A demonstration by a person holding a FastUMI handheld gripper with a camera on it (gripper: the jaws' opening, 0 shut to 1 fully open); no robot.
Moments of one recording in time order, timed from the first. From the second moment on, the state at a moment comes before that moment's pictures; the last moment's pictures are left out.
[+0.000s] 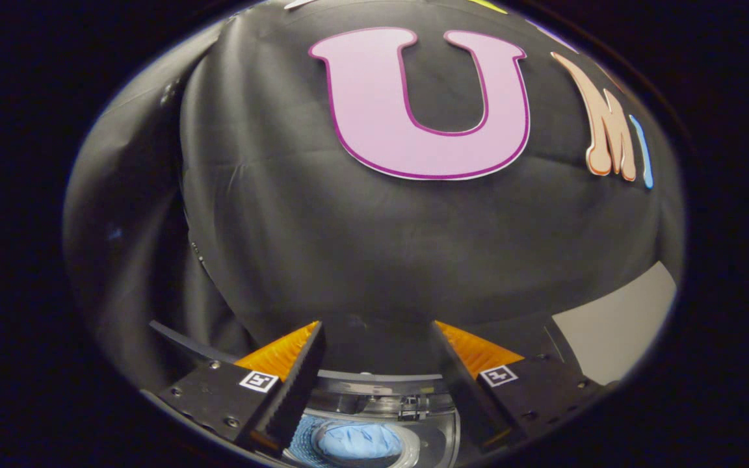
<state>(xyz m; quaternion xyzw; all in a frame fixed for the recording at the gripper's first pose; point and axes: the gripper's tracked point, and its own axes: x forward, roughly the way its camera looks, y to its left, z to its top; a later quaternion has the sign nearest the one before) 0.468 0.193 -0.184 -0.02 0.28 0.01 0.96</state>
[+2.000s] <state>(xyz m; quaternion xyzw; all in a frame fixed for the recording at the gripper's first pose) 0.457 0.196 -0.085 -0.01 0.12 0.13 0.98</state>
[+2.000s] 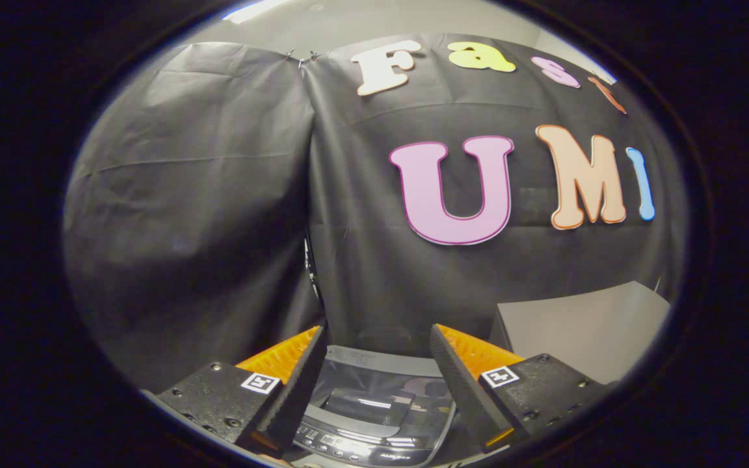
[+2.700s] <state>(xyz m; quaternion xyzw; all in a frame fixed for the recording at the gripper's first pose) 0.427 0.124 -0.028 -0.02 0.01 0.06 1.00</state>
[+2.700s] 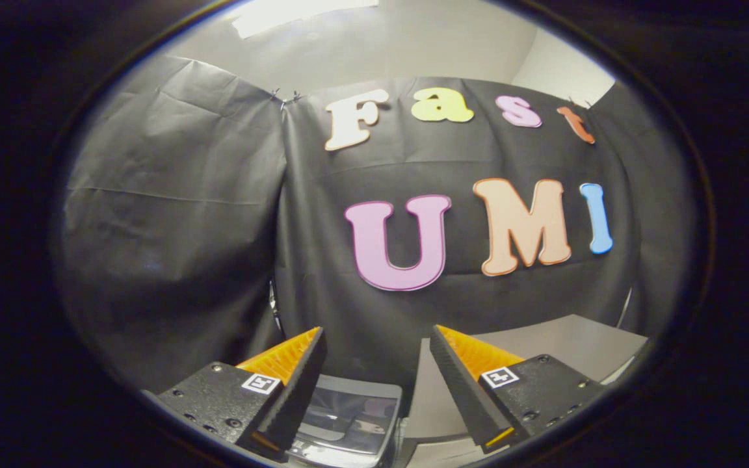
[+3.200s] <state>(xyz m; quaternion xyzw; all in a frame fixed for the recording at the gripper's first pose) 0.374 0.032 -0.040 0.01 -0.04 -0.01 1.00</state>
